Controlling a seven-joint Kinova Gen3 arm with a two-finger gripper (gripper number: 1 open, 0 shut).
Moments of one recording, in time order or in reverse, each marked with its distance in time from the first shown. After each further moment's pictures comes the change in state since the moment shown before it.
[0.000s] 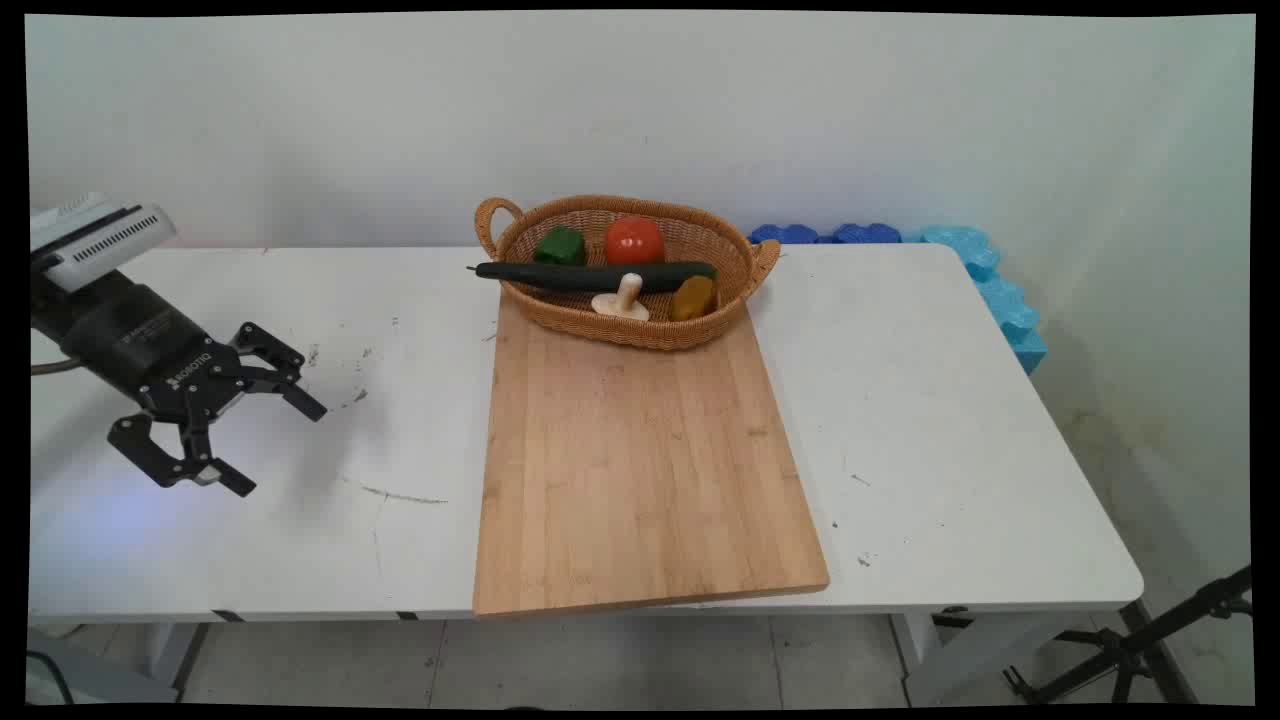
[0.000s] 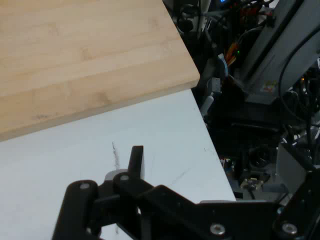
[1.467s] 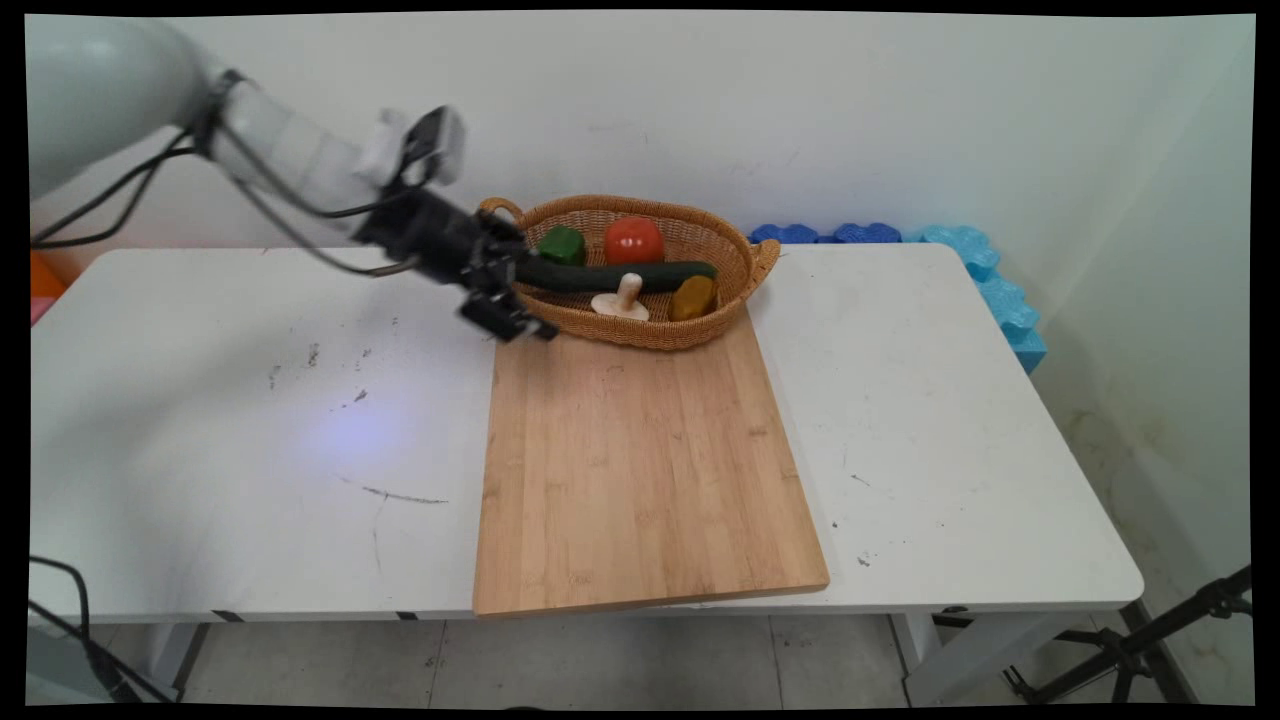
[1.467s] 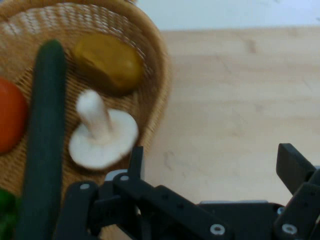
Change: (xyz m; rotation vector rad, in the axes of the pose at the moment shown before) arm 0.155 -0.135 0.112 0.423 0.021 -0.151
